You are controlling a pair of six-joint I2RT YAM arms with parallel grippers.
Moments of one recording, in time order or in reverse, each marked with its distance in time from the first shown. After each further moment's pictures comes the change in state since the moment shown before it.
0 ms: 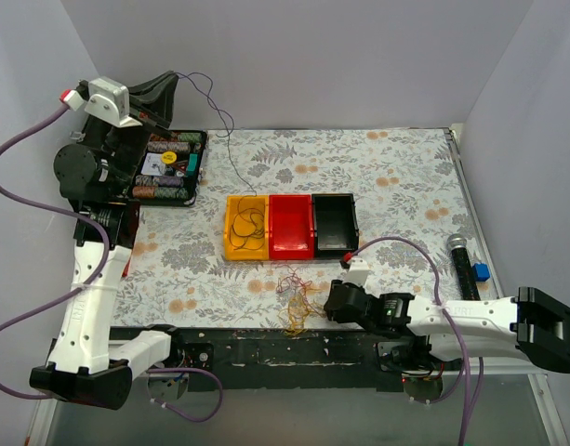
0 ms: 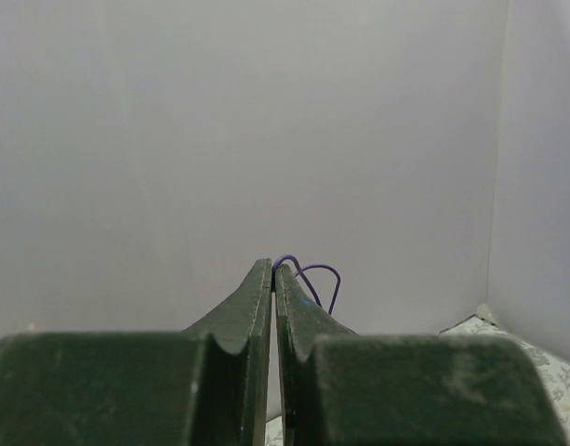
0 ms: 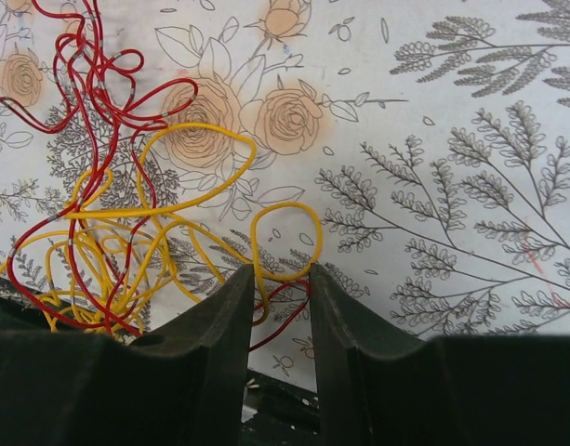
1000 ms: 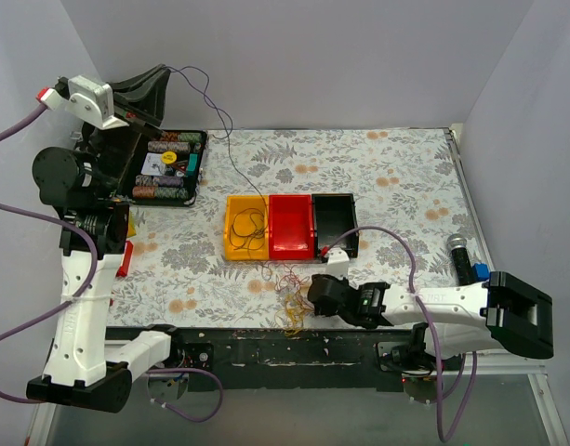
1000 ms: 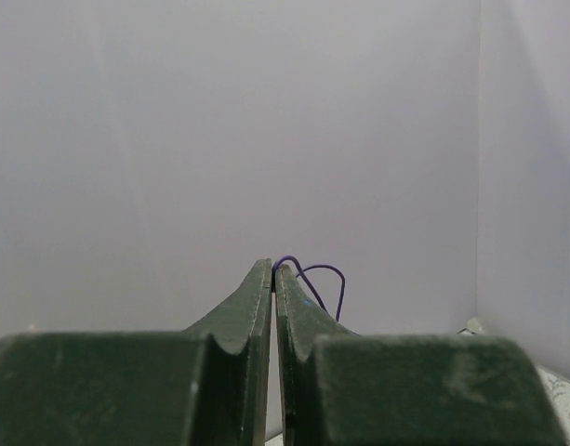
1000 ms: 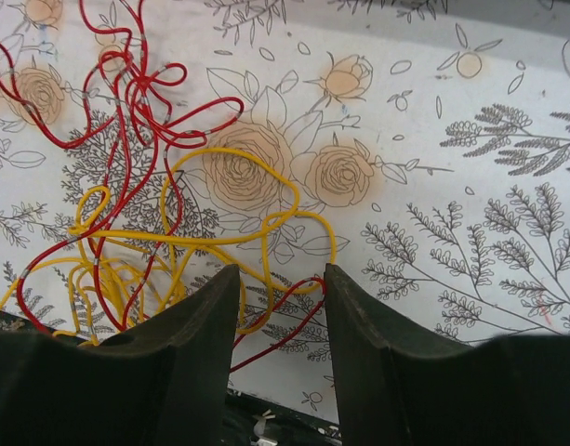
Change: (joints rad) left arm 0.000 -0.024 0.092 -0.084 0.021 0.007; right arm 0.003 0.204 0.200 -0.076 0.050 -0.127
